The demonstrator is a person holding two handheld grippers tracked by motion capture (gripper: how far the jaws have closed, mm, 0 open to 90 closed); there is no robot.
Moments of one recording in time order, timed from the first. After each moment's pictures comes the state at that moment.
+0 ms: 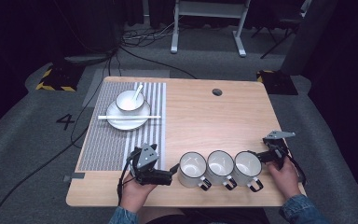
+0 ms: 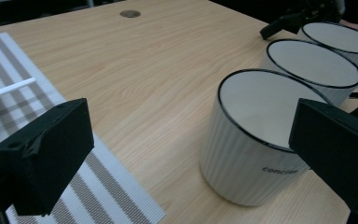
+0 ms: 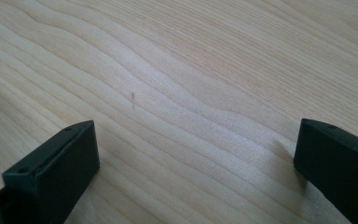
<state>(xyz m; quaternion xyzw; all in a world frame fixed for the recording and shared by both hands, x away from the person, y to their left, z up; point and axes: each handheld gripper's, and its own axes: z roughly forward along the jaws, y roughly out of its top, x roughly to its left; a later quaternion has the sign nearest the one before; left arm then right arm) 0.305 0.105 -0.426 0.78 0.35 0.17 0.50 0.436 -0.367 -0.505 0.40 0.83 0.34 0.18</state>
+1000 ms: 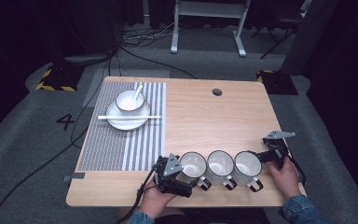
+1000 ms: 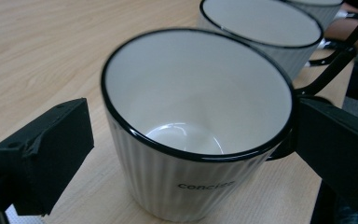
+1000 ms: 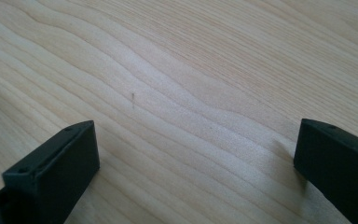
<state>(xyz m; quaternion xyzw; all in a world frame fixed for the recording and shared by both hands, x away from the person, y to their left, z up) 0.302 0.047 -0.464 0.81 0.31 0.12 0.48 0.436 -0.367 -0.505 0.40 0.83 0.34 0.18</state>
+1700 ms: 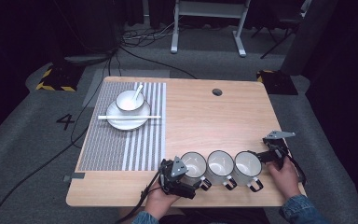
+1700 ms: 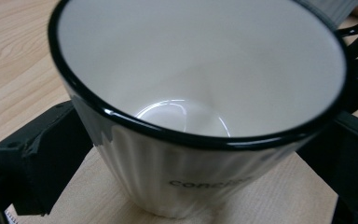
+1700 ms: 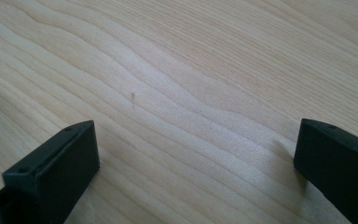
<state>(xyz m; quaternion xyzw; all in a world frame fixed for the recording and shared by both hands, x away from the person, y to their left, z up) 0.307 0.035 -0.482 0.83 0.33 0.11 0.44 0.436 -0.367 -0.505 0.40 0.83 0.34 0.18</state>
